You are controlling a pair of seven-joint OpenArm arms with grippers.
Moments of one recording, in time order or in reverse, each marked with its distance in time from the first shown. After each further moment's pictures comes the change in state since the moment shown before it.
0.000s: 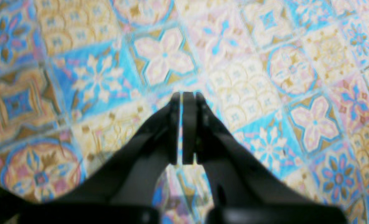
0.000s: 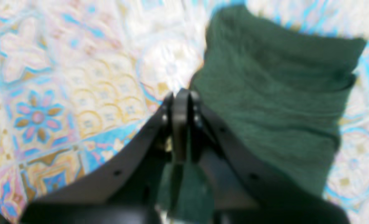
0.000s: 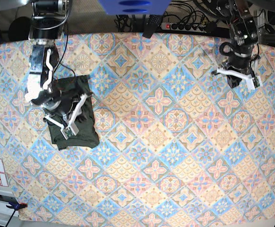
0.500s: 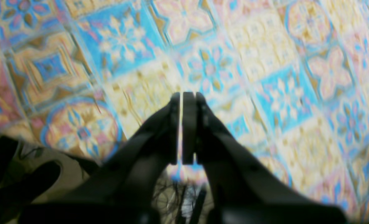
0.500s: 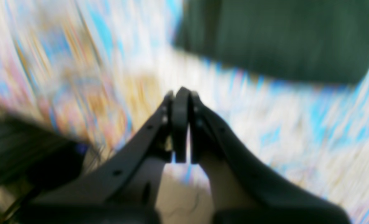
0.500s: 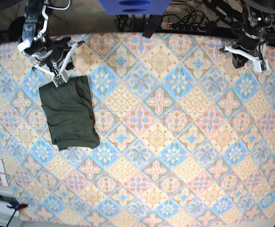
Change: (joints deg) left arm 14.5 -9.7 0.1 3.4 -10.4 -0.4 -0.2; right arm -25.6 0.0 7.8 14.4 -0.7 0.0 -3.0
